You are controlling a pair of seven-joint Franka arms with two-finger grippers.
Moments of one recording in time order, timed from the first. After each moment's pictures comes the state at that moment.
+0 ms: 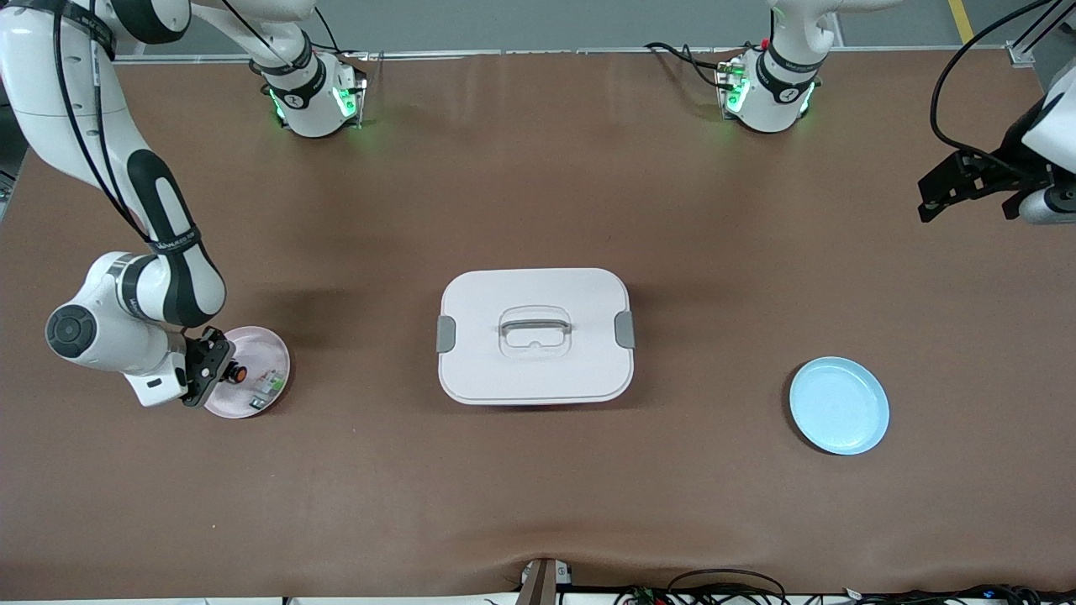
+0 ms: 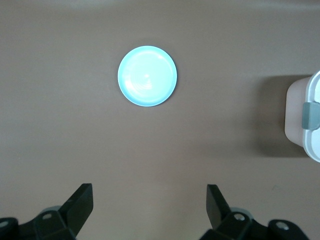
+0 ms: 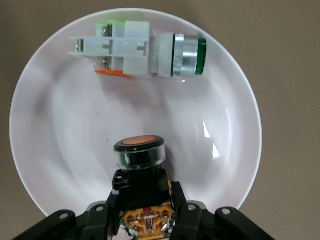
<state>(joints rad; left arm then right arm) -0.02 -0.03 -0.08 -1.53 0.05 1.54 -0.09 -0.10 0.63 -0.06 -1.81 0.01 2.38 -1.32</state>
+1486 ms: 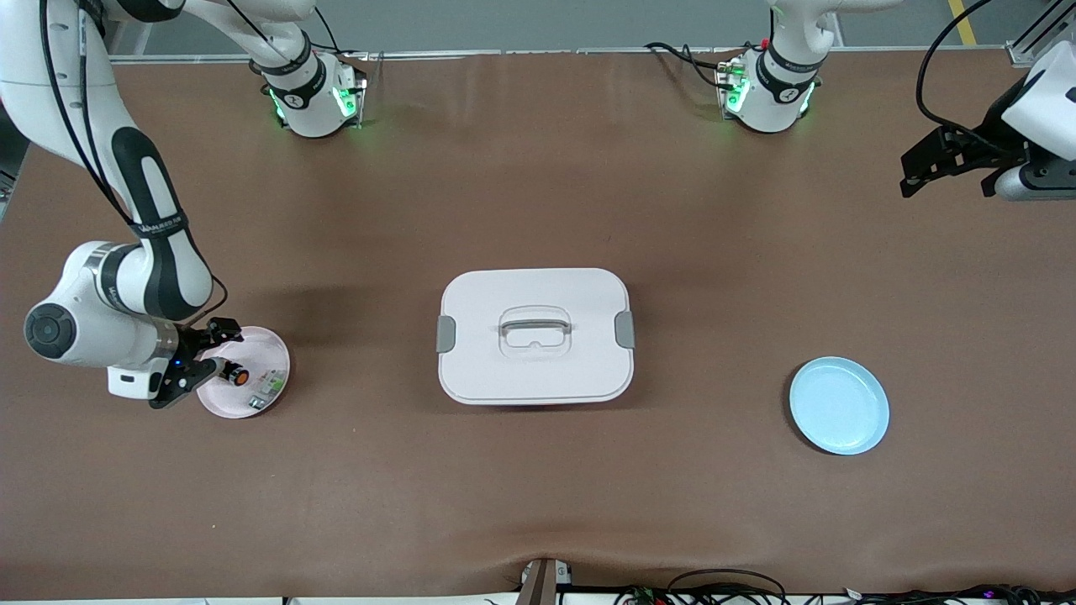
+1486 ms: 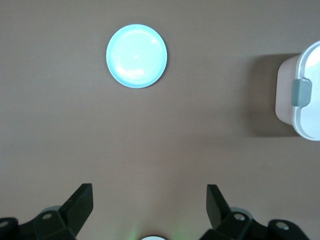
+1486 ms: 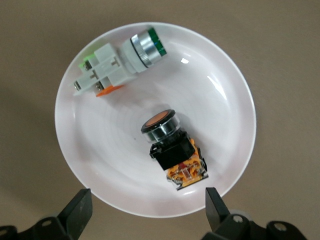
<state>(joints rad) -0.03 -0.06 -0.08 -1.55 0.02 1.47 -0.09 -0.10 0.54 -0.05 -1.81 0.02 2.18 -0.70</state>
